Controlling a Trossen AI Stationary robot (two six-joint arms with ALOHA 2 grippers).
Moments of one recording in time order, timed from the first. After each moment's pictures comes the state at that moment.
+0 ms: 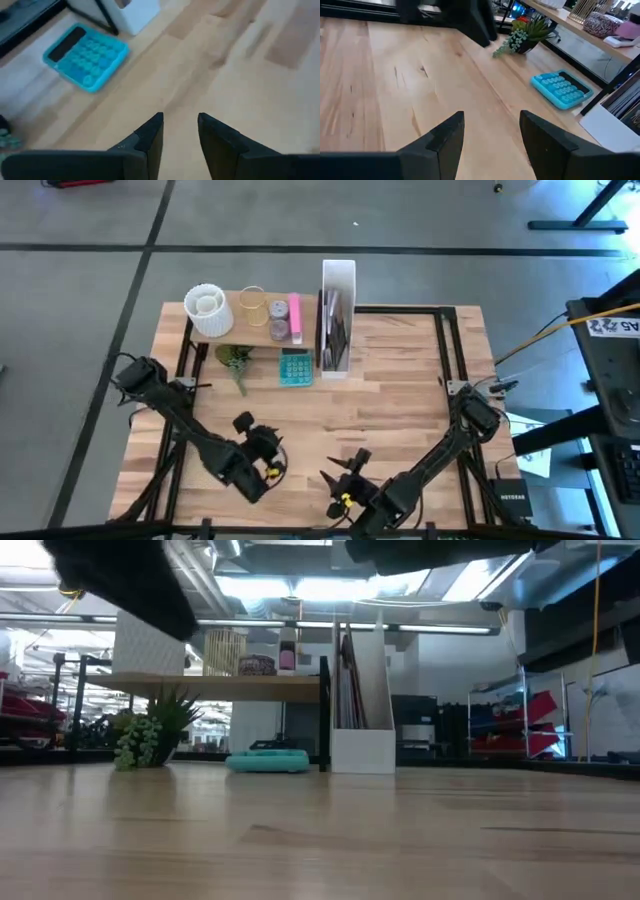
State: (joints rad) left arm -0.66 1.75 1.25 -0.92 -0.89 -1.19; right arm 0.77 2.14 1.54 -0.50 1.15 0.78
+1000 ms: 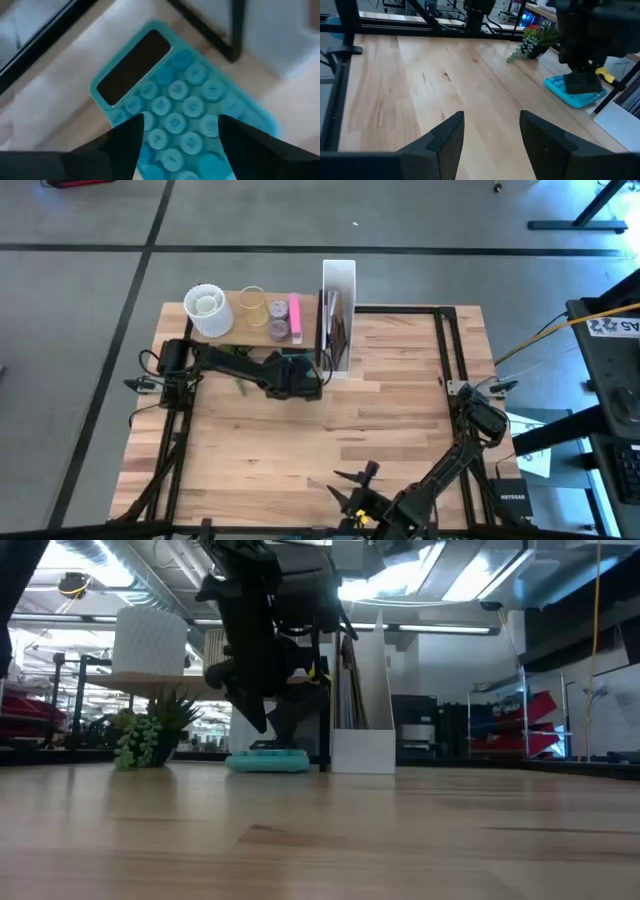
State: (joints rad) left arm 0.01 1.92 1.25 -0.69 -0.72 -0.75; right arm 0.87 2.14 1.54 -0.47 1.20 0.85
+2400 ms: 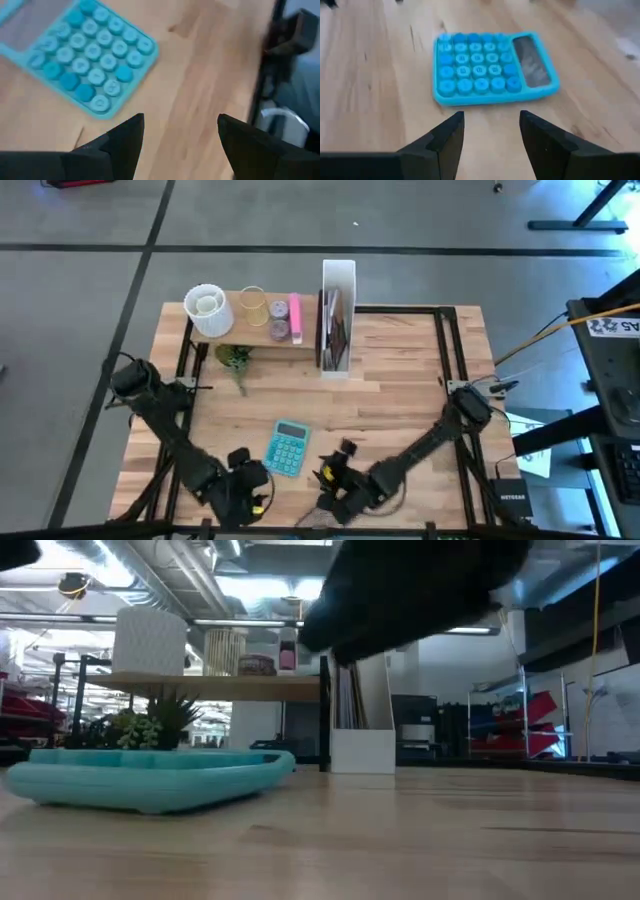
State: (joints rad) left arm -0.89 1.76 1.23 -0.67 -0.54 -1.23; right arm 0.57 2.12 1.54 -0.45 0.63 0.70
